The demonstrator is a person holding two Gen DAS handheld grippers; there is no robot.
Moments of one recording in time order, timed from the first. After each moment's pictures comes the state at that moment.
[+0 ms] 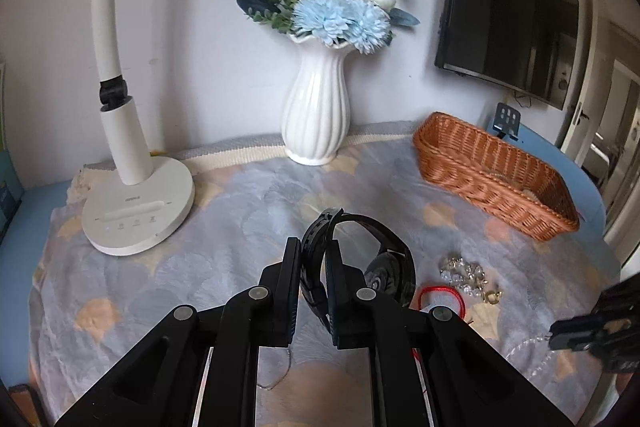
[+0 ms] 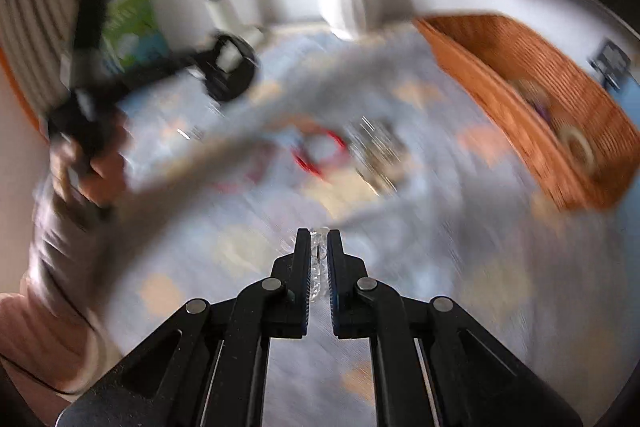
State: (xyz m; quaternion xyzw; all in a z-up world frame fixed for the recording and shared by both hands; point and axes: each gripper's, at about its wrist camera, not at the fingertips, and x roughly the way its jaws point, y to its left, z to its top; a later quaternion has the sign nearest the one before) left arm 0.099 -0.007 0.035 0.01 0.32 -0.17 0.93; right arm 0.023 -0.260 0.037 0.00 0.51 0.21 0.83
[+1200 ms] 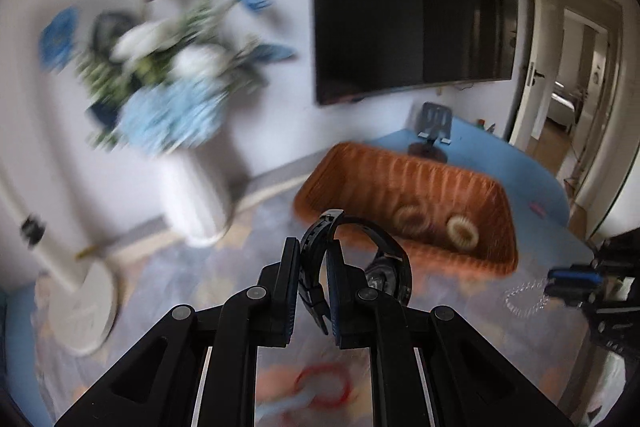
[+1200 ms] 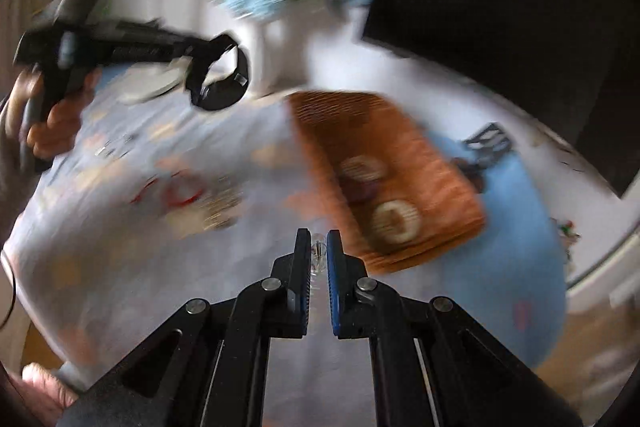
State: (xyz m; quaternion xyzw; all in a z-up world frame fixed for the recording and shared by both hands) left arm 0.127 -0.157 0.114 0.10 0.31 -0.26 0.91; right arm 0.033 -0.359 0.127 -0.13 0.41 0.10 0.90
